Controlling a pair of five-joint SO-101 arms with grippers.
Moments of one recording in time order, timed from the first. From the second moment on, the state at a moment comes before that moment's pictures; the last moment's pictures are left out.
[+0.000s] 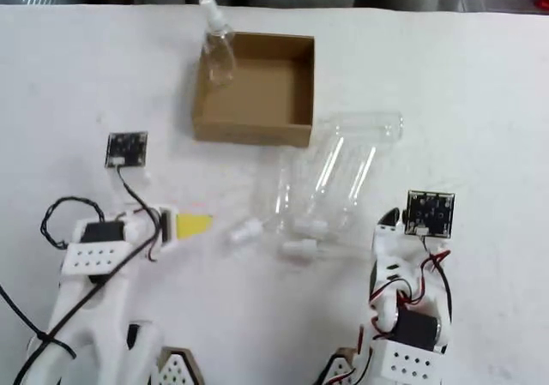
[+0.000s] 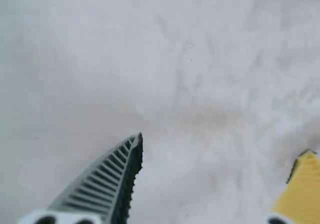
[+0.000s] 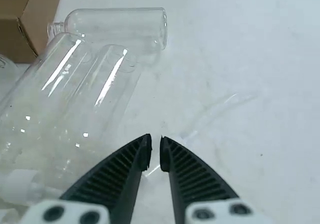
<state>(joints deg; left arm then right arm) -9.5 -39.3 70.5 45.5 1.8 9.8 -102.6 94.9 48.8 10.3</state>
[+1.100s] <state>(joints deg) -11.8 -39.3 71.2 43.3 -5.3 -0.5 -35.0 34.2 64.3 -2.5</state>
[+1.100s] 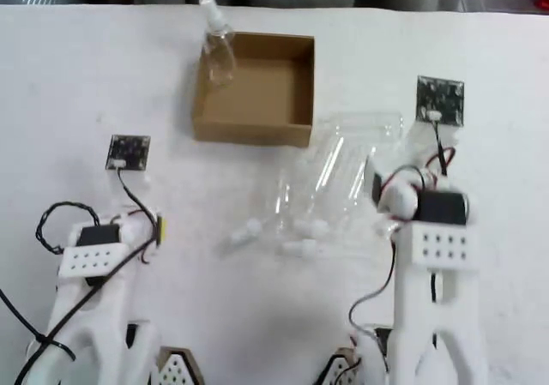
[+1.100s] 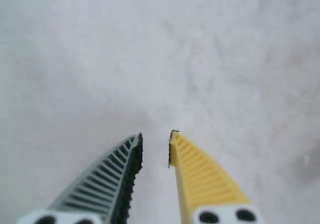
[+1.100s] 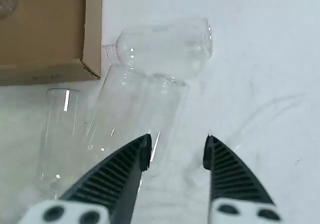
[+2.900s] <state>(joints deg) -11.8 -39.4 72.0 43.0 -5.4 -6.2 9.7 25.5 56.3 -2.8</state>
